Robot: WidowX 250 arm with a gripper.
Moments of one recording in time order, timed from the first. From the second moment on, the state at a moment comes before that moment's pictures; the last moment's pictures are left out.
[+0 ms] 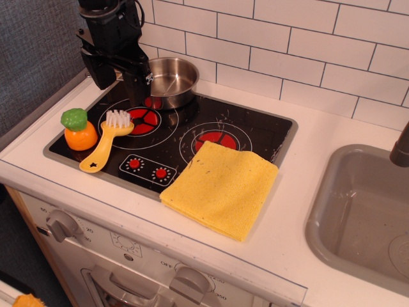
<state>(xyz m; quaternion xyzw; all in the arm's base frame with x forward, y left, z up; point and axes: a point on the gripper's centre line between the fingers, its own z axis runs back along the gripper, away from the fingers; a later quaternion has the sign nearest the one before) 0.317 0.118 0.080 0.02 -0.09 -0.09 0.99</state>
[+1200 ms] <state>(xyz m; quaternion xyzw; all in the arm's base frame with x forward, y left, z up) 0.280 -0.016 0.021 0.03 -0.03 -0.12 0.99</state>
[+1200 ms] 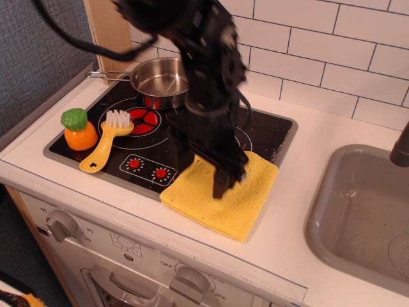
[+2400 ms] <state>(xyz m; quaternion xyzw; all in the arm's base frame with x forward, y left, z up) 0.406 0.002 0.006 0.02 -0.05 -0.02 1.00</state>
